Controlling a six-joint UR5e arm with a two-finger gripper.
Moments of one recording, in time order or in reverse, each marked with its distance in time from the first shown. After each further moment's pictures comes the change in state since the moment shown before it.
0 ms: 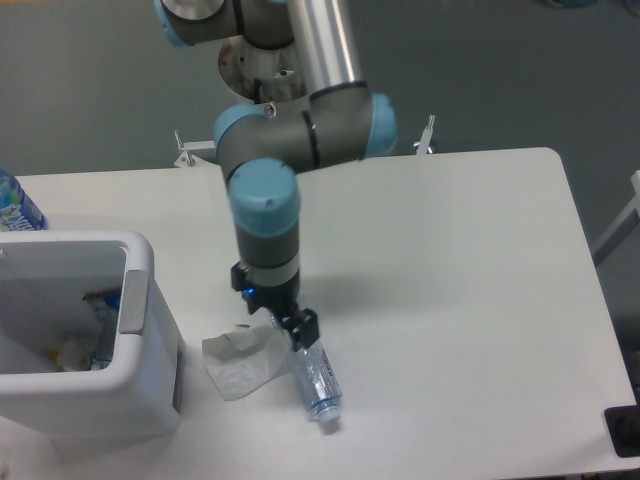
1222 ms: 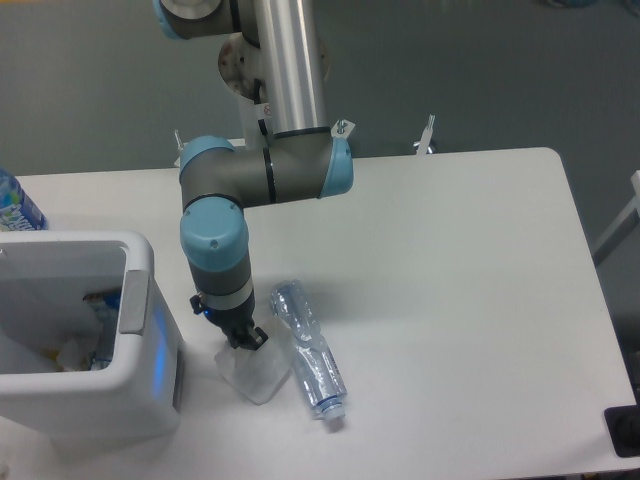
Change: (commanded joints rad) arm -0.013 0.038 -0.029 -0.009 0.005 -0.083
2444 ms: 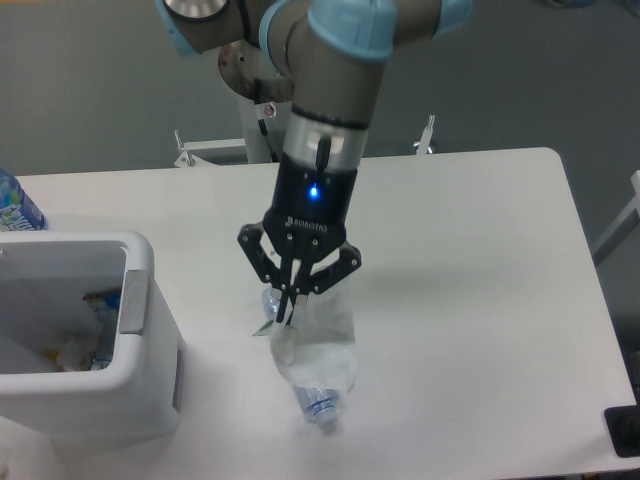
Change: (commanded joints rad) arm 0.203 0.241 0.288 0.012 -0.496 -0.643
